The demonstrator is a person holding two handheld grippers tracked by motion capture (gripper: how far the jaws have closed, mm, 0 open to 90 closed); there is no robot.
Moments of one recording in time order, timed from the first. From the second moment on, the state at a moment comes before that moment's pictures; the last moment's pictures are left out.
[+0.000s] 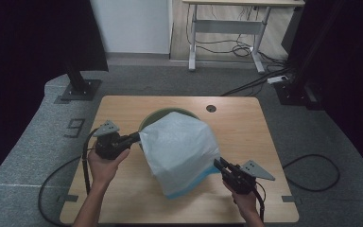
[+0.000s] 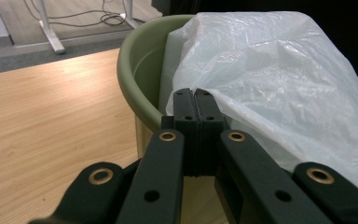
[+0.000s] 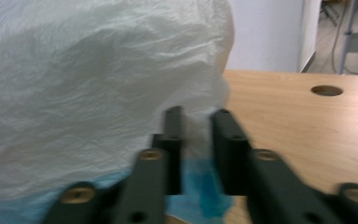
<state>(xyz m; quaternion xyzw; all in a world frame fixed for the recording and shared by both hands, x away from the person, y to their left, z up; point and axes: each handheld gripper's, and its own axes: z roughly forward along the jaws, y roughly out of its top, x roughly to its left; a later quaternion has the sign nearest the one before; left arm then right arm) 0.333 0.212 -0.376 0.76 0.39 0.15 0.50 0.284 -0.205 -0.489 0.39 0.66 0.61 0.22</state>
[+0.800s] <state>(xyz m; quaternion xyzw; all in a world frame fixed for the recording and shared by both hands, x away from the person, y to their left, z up) 0.295 0.202 -0.332 0.78 0.30 0.16 0.52 0.260 -0.236 -0.411 0.37 0.61 0.63 0.29</state>
